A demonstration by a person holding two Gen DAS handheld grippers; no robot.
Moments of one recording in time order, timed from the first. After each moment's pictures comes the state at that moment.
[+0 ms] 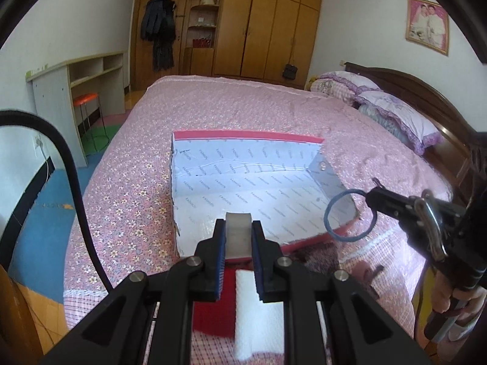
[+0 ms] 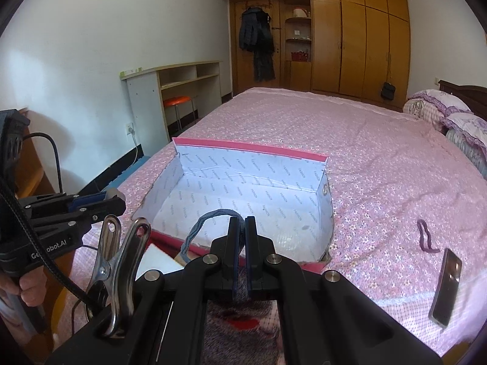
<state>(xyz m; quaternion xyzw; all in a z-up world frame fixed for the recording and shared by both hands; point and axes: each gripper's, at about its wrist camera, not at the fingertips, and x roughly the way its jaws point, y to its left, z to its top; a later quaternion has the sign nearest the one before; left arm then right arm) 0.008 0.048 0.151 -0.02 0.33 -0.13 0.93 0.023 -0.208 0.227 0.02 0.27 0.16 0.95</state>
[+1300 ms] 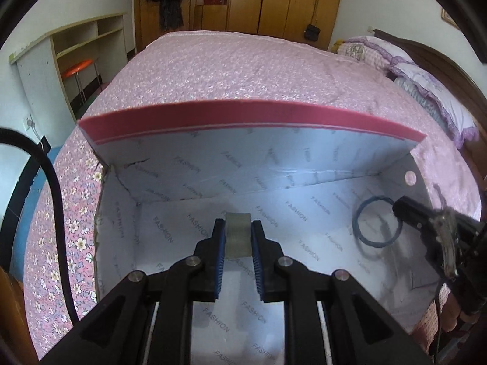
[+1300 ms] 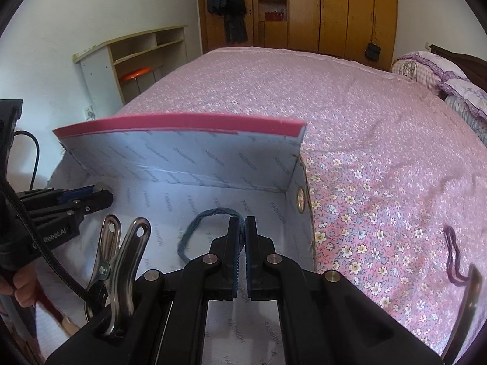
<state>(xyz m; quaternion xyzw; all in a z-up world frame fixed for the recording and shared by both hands) 0.193 0.010 0.070 0.00 0.43 -0.09 0.90 0.182 -0.230 0.153 0.03 0.37 0.11 0.92</state>
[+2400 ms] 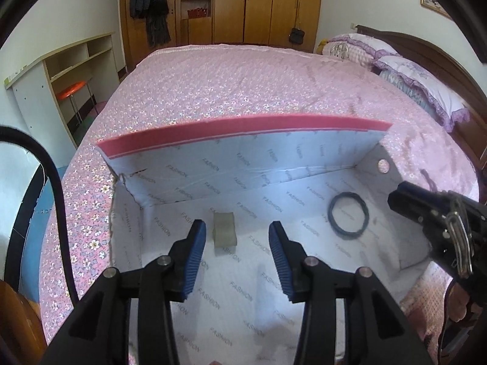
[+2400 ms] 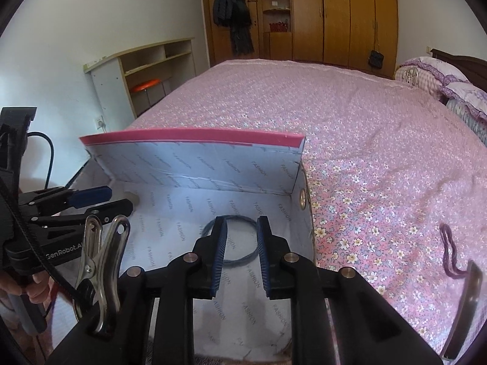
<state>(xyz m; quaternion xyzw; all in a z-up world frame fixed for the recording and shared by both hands) 0.165 0.000 0.089 0.03 0.41 -0.11 0.91 0.155 -0.232 0.174 0.04 0.33 0.13 0.93</state>
